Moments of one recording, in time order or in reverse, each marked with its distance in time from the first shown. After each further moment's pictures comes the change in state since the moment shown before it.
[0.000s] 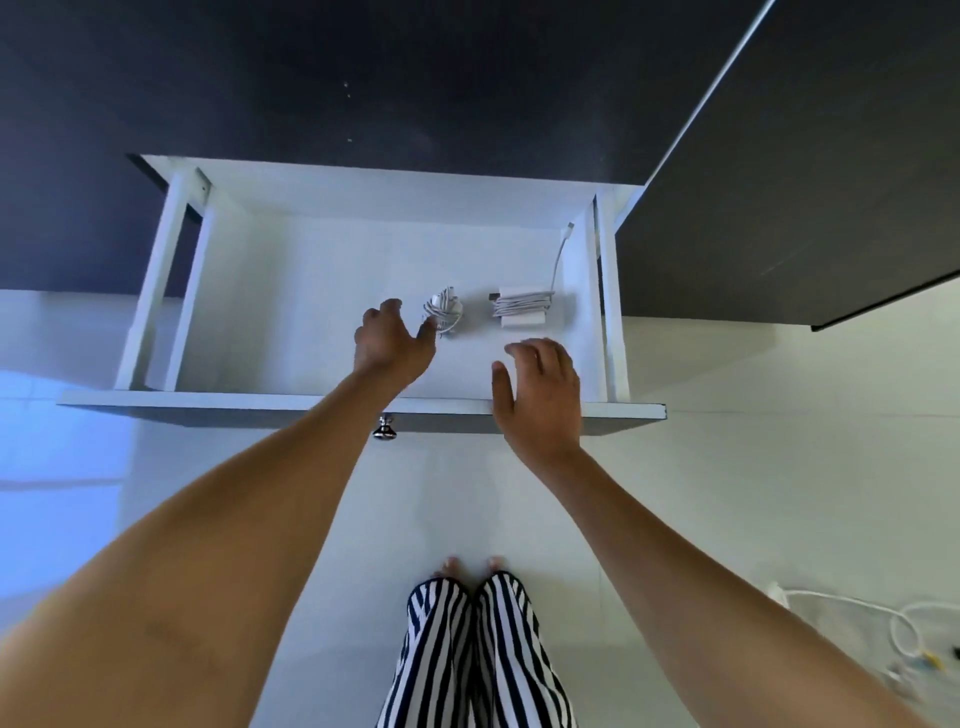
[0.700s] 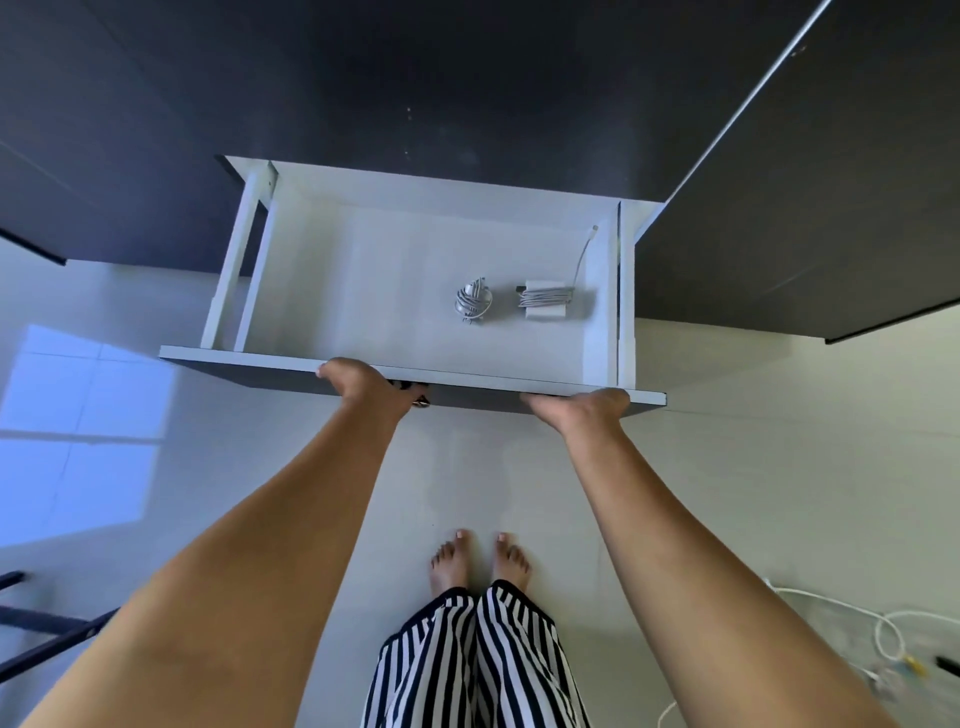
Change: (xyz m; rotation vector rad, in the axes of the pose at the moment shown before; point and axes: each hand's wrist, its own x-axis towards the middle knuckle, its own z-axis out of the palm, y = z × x) left_hand -0.077 -0.007 -0.066 -1.713 0.193 -0.952; right_hand 0.016 -0.029 -0.059 1.976 0.115 1.606
